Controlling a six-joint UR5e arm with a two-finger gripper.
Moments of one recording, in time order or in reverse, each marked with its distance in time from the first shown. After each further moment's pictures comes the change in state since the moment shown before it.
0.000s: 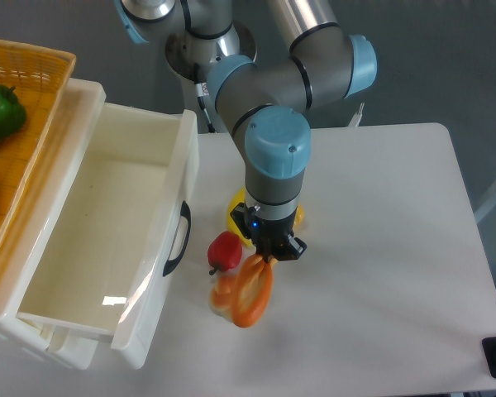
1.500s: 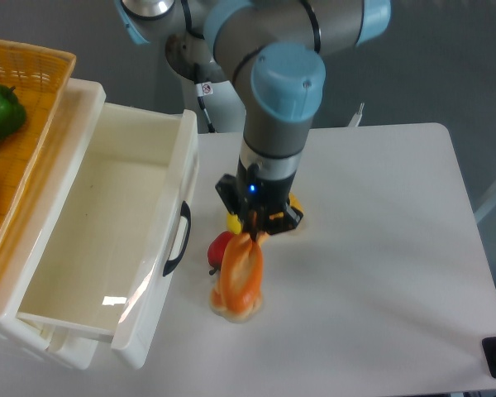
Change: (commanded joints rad) arm 0.006 0.164 0.094 -0.323 -0.066 -0.130
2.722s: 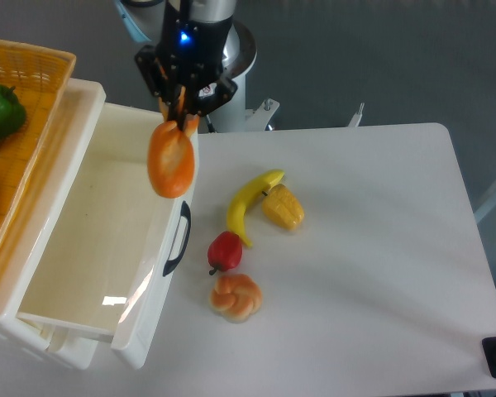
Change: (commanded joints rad) arm -0.115 0.146 -0.017 0.012 -0.195 -0.250
